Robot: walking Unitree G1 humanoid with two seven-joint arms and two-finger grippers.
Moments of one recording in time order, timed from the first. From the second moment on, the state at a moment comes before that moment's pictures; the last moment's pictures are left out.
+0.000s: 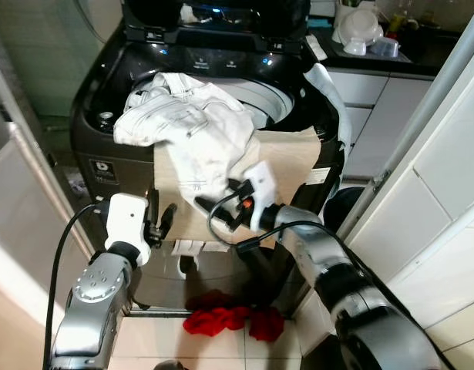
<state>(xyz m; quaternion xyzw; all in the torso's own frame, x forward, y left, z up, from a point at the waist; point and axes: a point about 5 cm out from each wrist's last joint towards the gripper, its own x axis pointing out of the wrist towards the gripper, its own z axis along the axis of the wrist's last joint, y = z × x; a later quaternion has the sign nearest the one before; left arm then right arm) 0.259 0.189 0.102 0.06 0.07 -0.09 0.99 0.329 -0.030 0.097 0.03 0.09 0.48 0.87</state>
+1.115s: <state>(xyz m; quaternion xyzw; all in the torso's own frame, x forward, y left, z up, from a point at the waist) 0.264 0.170 0.125 0.05 0.02 -0.10 0.99 0.405 -0.071 0.243 -0.16 -0.20 0.13 0.96</state>
